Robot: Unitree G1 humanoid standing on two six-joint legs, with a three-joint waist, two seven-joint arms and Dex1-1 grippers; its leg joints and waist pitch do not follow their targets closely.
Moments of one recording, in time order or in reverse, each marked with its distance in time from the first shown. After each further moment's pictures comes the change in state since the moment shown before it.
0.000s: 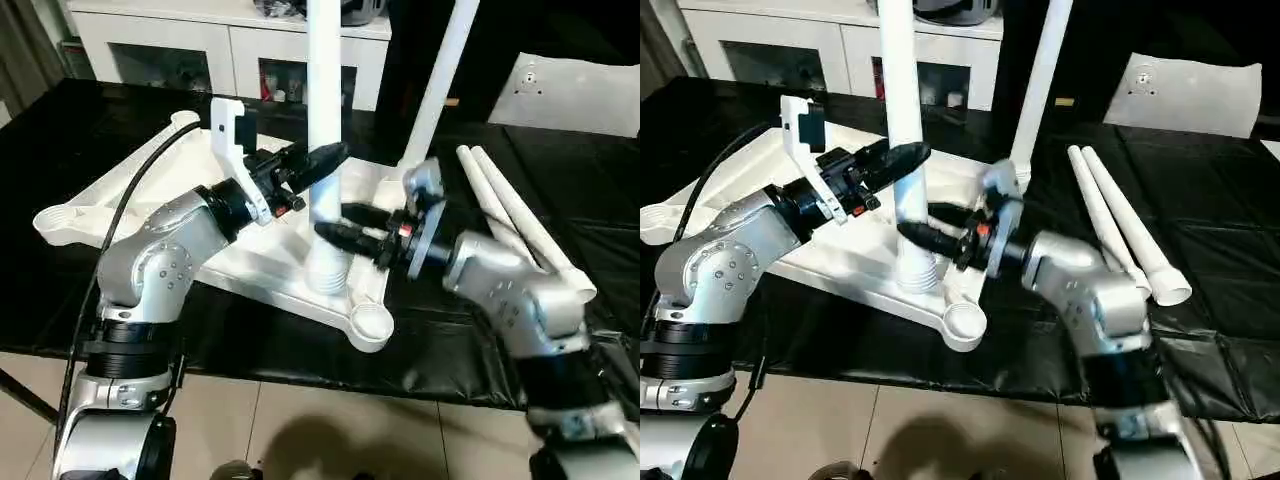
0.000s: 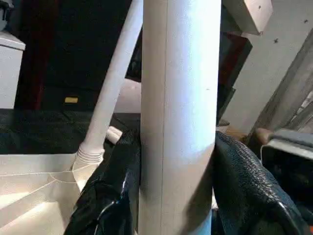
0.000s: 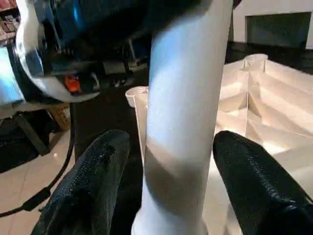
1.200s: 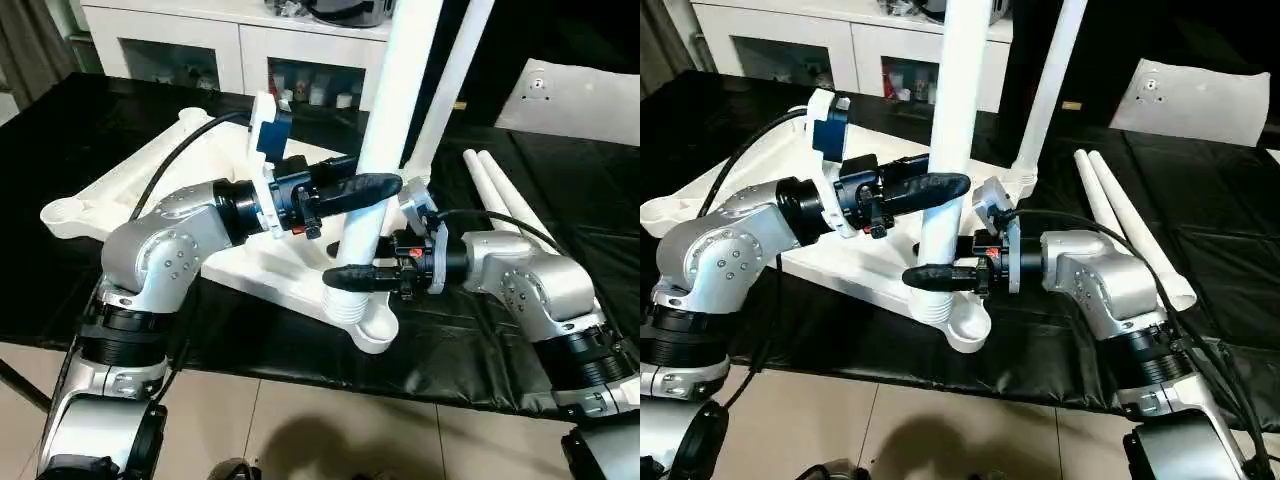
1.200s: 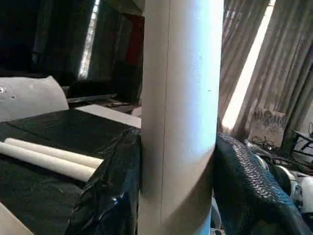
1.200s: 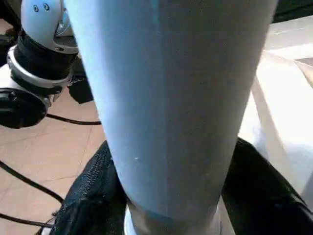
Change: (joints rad) left arm -0.057 0.060 -0.104 -0.020 -0.054 0.030 -0.348; right arm -0.067 -0.131 0.132 0.118 -0.020 -0.032 0.395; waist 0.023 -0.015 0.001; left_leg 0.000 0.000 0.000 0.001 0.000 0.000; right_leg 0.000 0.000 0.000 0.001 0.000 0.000
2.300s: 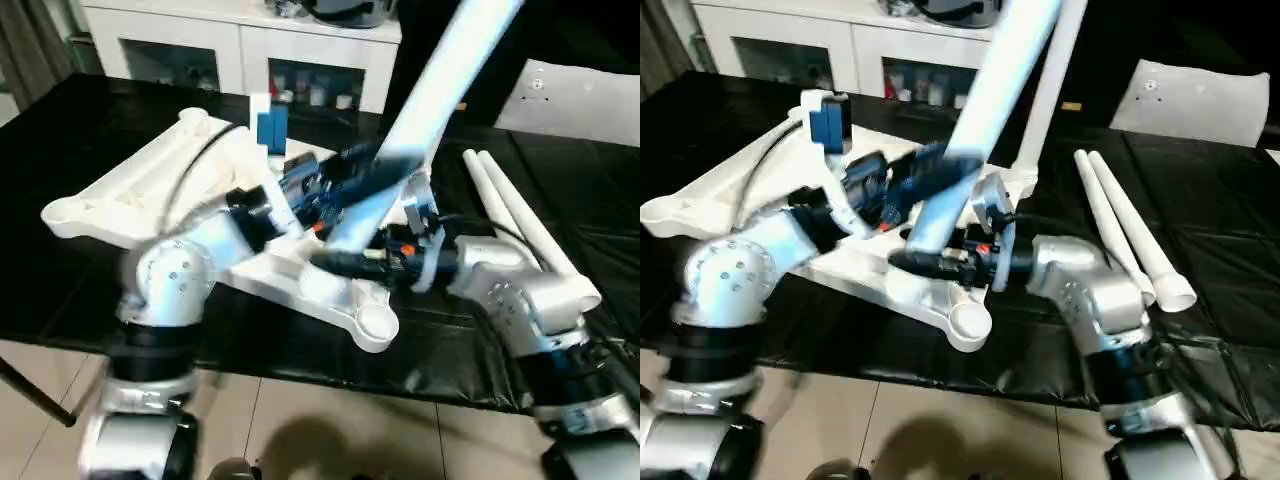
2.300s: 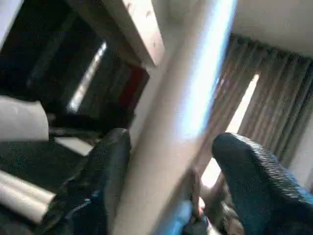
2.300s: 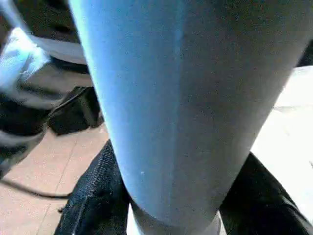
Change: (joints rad) left arm 0.058 -0.214 0.113 -0.091 -0.166 0.062 0.214; right arm 0.094 0.140 -0.088 -0.048 0.008 -0.105 -0.192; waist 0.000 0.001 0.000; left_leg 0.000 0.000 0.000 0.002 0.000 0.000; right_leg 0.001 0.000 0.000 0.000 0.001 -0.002
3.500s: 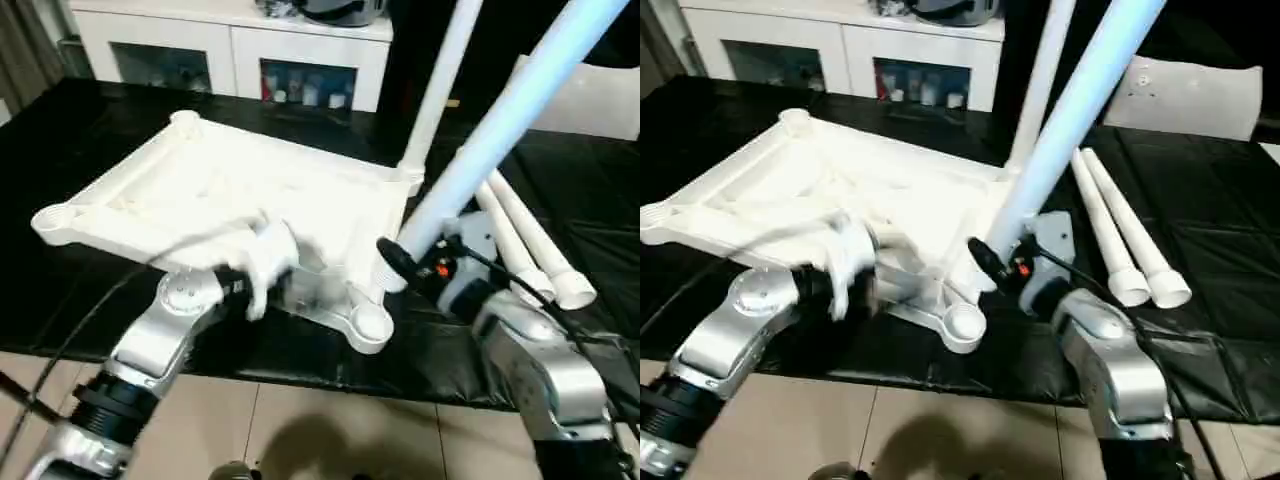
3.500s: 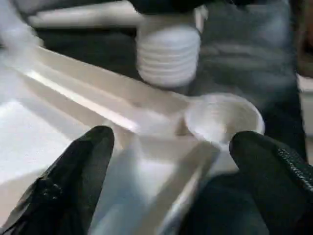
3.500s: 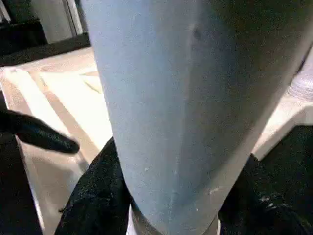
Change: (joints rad) left arm 0.187 0.389 -0.438 0.320 0.707 -0.648 -0.276; right arm 0.342 0.033 -0.107 -0.277 -0.209 -0.051 -0.541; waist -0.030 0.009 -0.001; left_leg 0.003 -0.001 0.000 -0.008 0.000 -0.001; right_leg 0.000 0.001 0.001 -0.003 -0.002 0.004
